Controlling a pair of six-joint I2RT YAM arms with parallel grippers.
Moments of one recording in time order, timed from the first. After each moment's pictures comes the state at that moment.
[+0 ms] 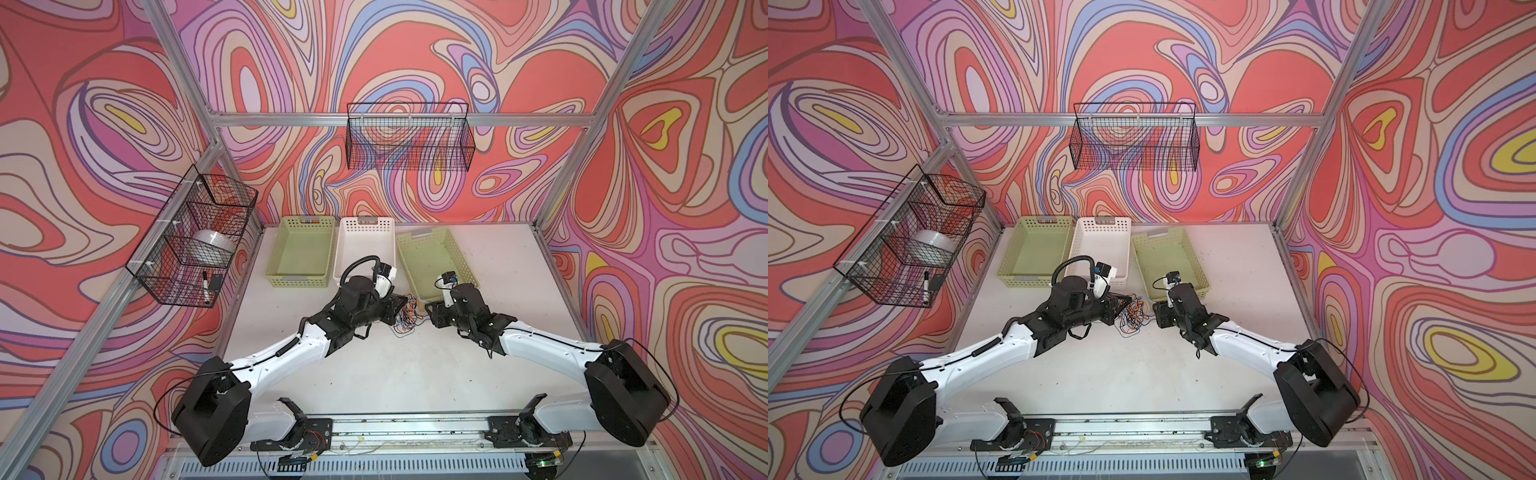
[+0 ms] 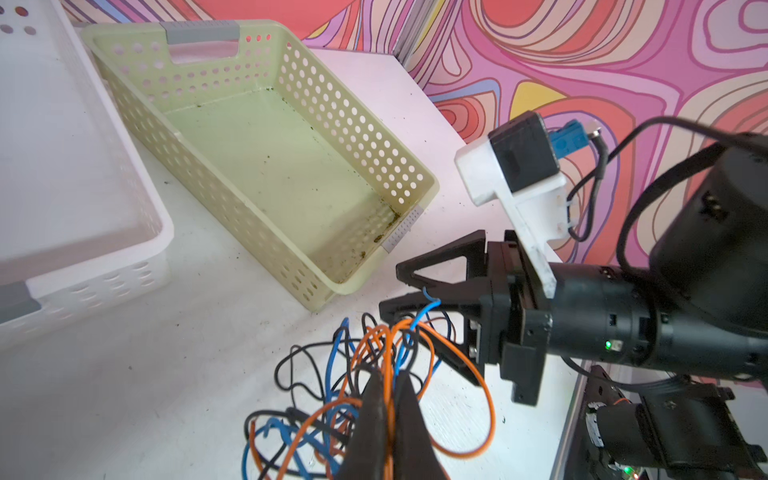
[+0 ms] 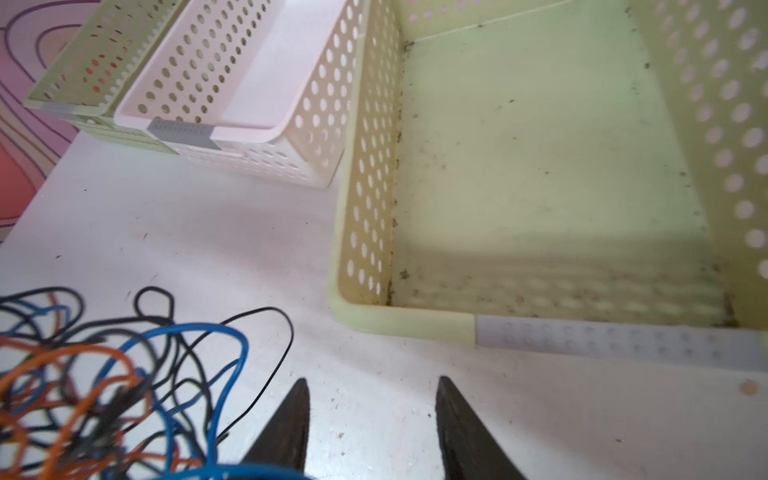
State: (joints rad) left arm -0.68 1.28 0.78 0.07 0.26 -0.42; right arm 0.61 1.37 0.68 0.02 0.06 0.42
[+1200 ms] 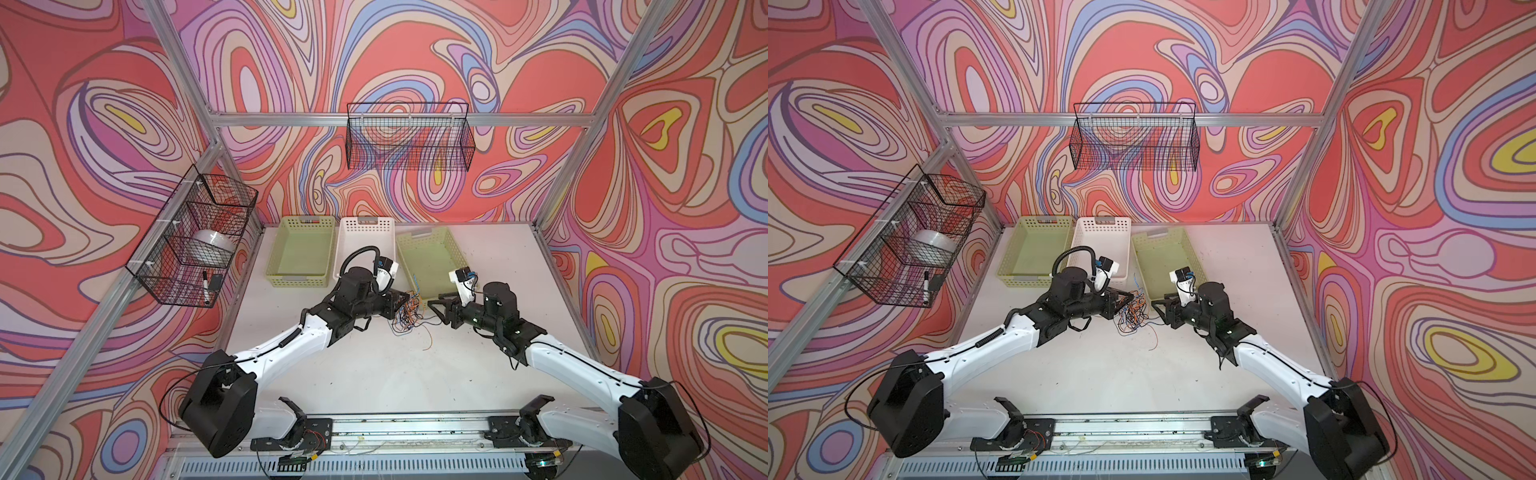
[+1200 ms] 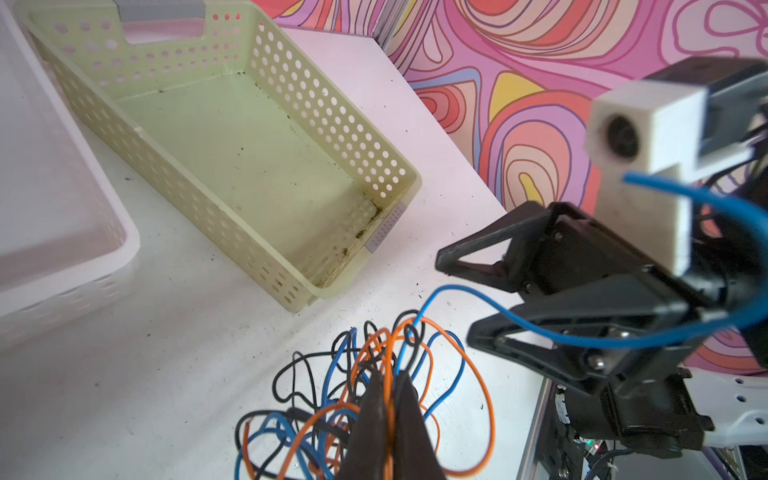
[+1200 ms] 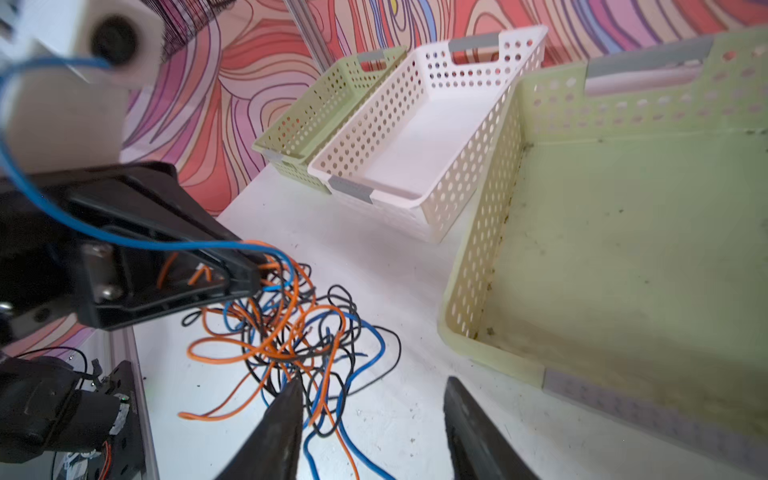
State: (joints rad) left arm -0.62 1.35 0.84 0.06 0.39 -0.42; right arm 0.47 1.18 0.58 0.17 -0.40 0.28
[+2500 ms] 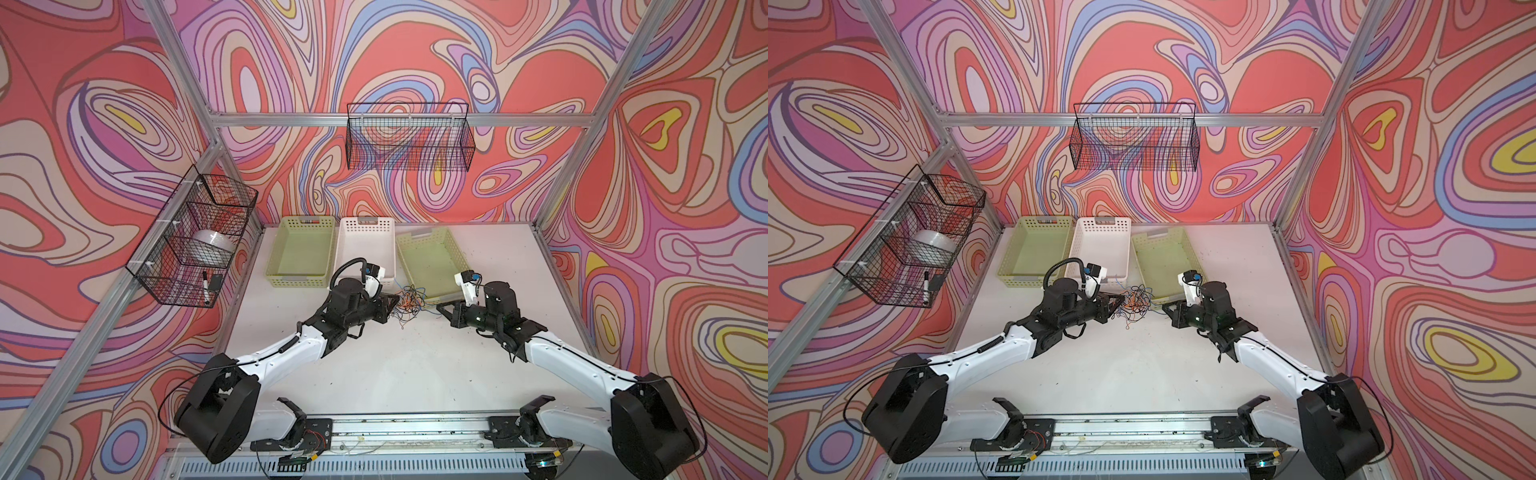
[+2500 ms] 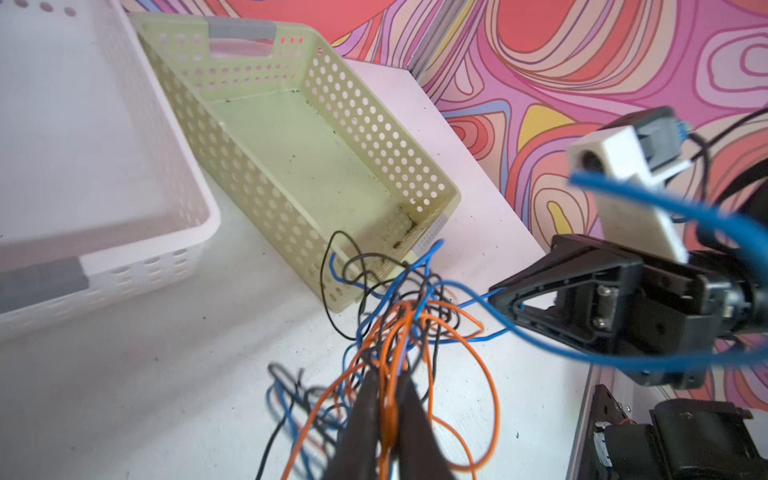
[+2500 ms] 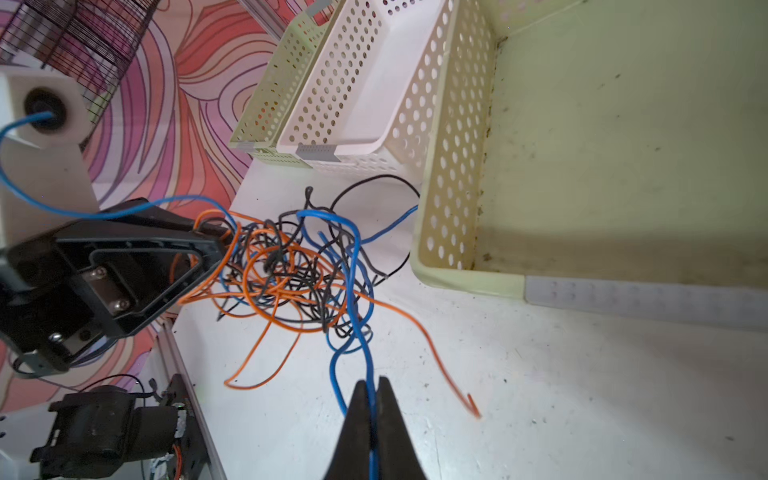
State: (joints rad) left arm -0.57 1.32 0.66 0.25 0.34 -0.48; right arm 0.41 1.18 0.61 0.03 -0.45 0.45
